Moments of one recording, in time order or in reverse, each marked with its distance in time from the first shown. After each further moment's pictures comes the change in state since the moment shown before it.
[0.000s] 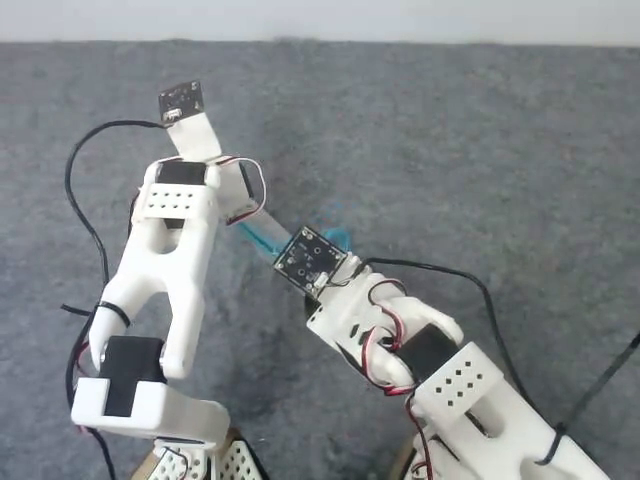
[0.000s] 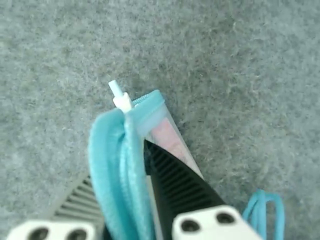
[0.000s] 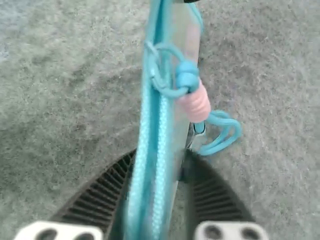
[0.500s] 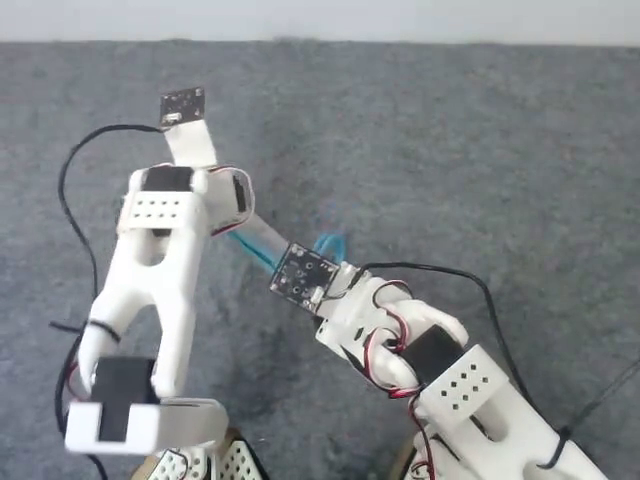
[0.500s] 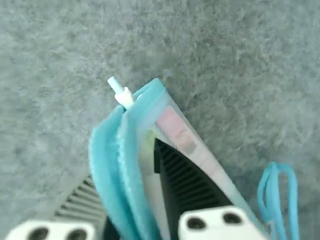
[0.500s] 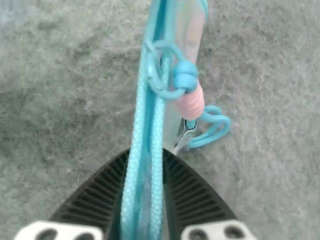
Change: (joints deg) left arm -3.6 -9.3 1.8 5.9 -10.6; right arm 0.5 -1.2 -0.9 6.7 10.0
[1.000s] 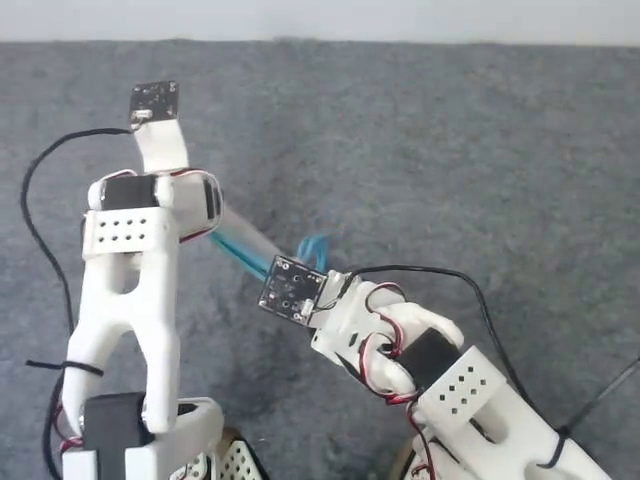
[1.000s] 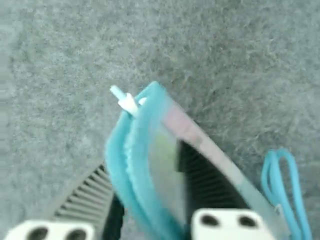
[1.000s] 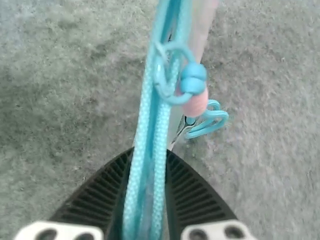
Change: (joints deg) left arm -5.1 -9.2 1.2 5.7 -8.8; right arm -3.1 -0.1 -1.1 1.1 2.0
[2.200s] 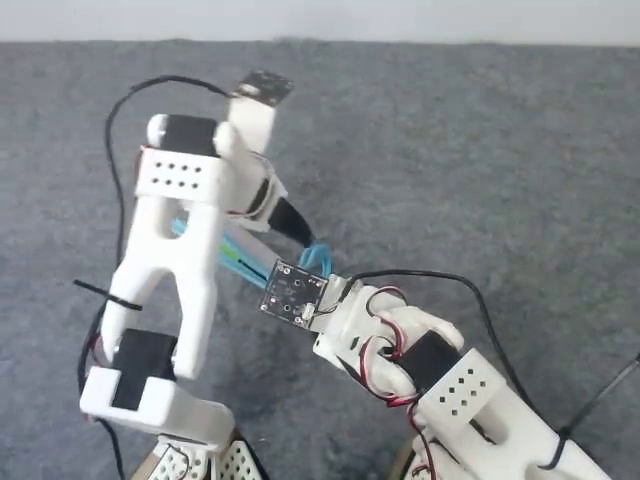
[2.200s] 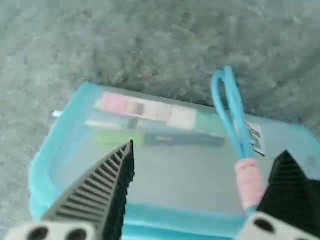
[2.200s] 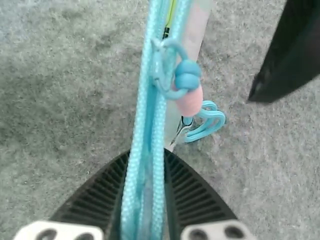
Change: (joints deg) left arm 15.3 18.0 -29.5 27.0 -19.3; right arm 0.0 -0.1 1.8 -0.2 0.0
